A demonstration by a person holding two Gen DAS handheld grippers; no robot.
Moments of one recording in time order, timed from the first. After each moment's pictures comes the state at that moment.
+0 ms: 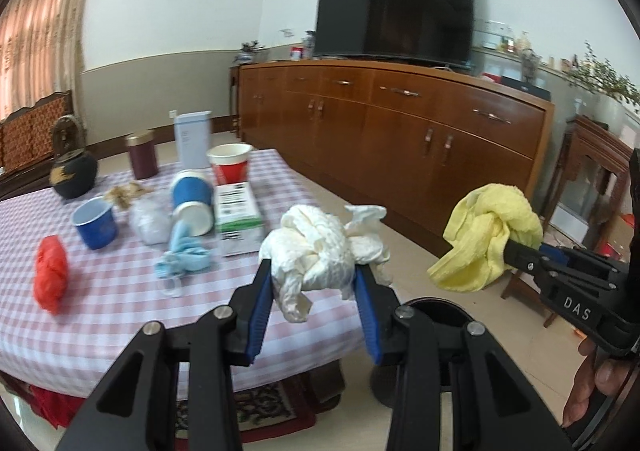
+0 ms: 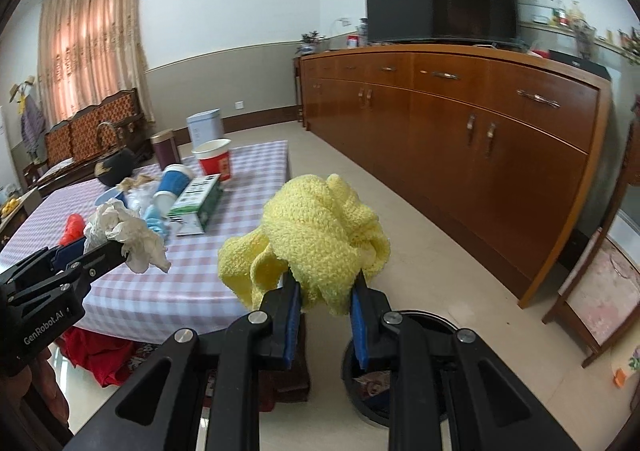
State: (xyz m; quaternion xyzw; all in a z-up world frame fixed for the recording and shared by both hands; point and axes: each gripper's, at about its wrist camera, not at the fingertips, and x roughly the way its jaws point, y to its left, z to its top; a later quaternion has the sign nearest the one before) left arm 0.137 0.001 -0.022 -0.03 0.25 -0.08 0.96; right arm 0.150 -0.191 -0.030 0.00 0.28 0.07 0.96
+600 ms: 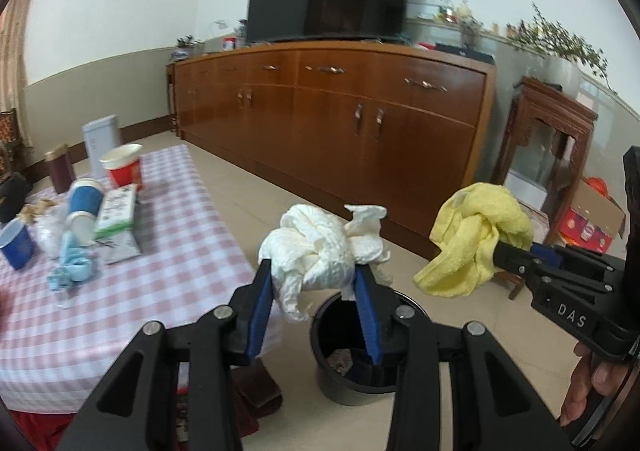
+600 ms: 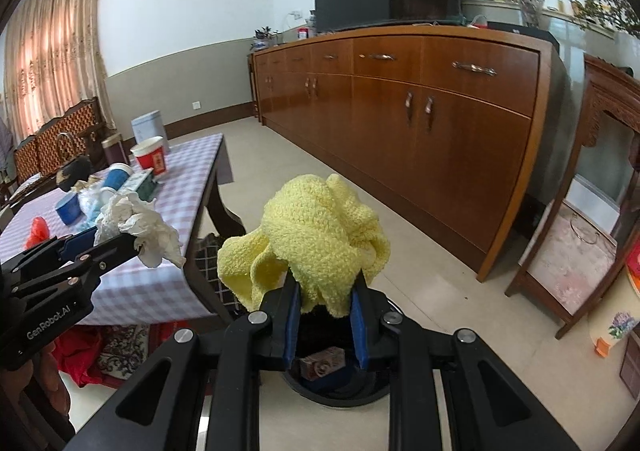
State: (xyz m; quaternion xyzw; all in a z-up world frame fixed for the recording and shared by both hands) left arm 0.152 -0.100 -0.036 0.00 0.27 -0.18 0.95; right arm 0.125 -0.288 -0.046 0.01 0.30 0.01 0.96
